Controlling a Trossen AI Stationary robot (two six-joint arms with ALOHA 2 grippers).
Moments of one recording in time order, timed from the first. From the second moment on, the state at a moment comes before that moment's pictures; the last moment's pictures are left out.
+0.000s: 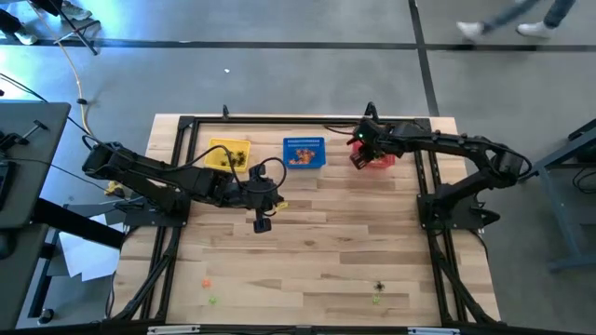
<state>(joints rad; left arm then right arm) -0.22 1.37 1.11 -0.50 -0.36 -0.14 -0.52 1.42 0.95 -0.74 0.31 0.34</state>
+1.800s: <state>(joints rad) -0.22 1.37 1.11 -0.52 -0.36 -0.14 0.77 1.80 1.04 -0.67 -0.18 1.75</state>
